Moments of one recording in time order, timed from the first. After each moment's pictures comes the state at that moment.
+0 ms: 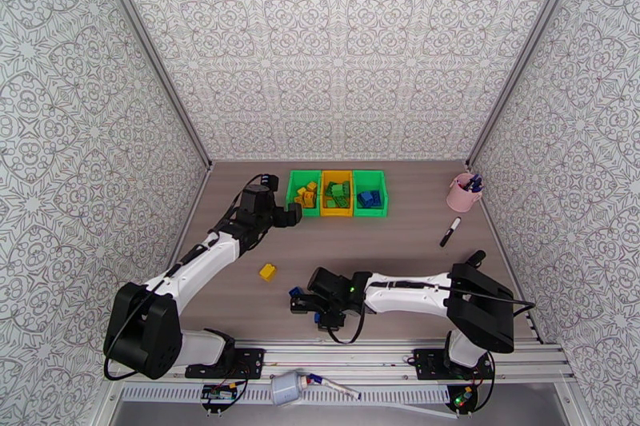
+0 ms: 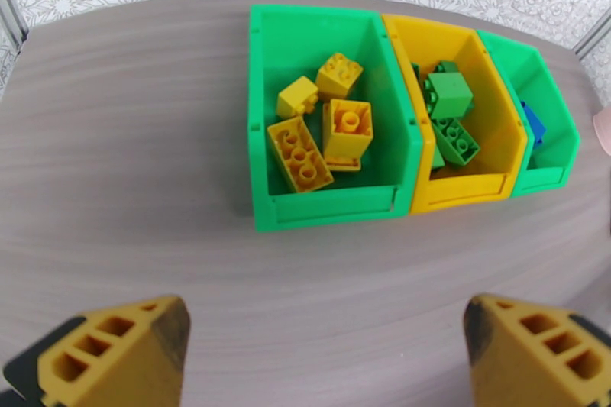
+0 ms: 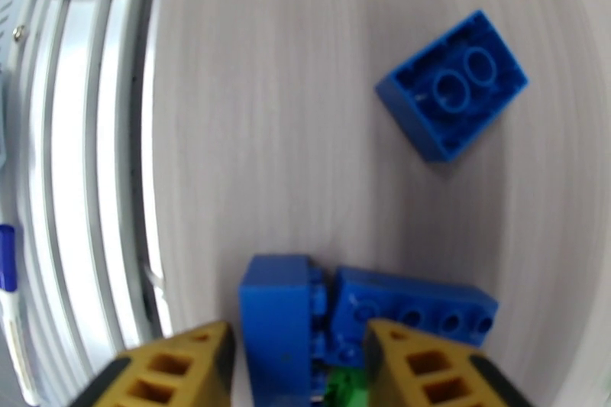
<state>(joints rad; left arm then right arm) -0.32 1.38 0.94 -0.19 0.01 -0.28 1.20 1.69 0.98 -0.44 -0.10 -0.30</state>
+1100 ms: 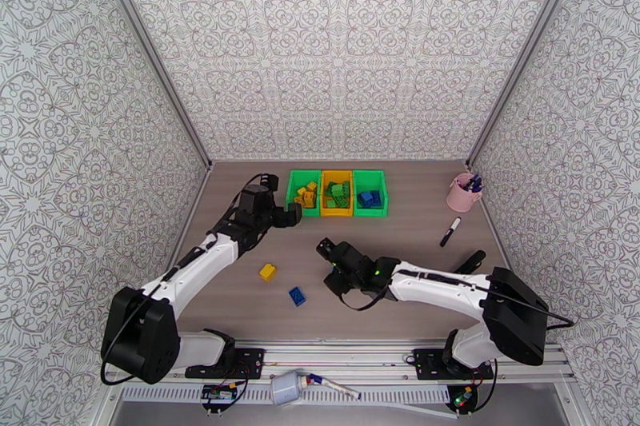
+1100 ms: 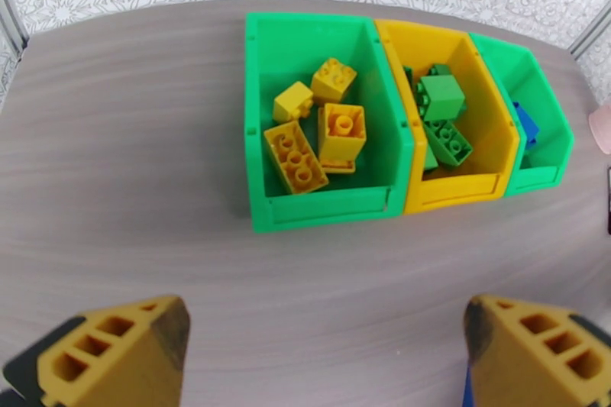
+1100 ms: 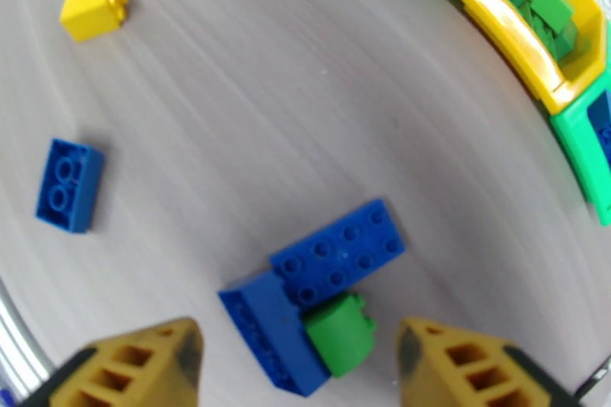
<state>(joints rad) -0.34 1.33 0.94 -0.21 0.00 -0.27 1.02 1.50 0.91 -0.36 0.18 0.17</state>
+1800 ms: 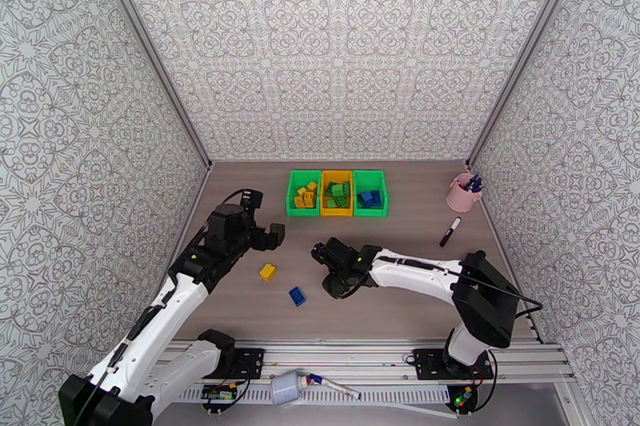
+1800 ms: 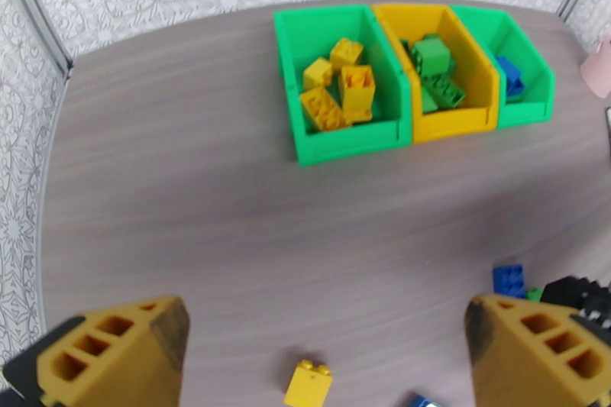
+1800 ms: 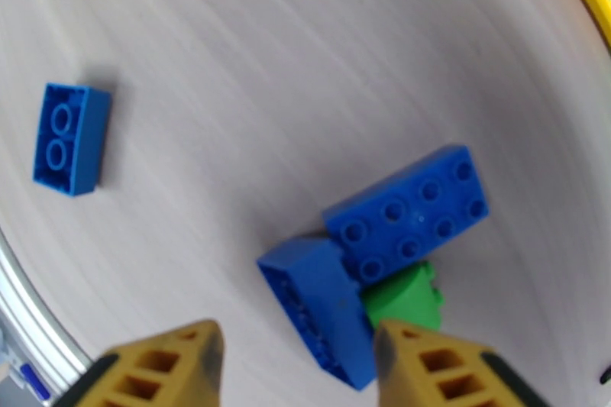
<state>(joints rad) -0.31 0.97 0.81 -0.48 -0.01 -0.11 1.00 1.70 1.10 -0.60 0.07 0.16</state>
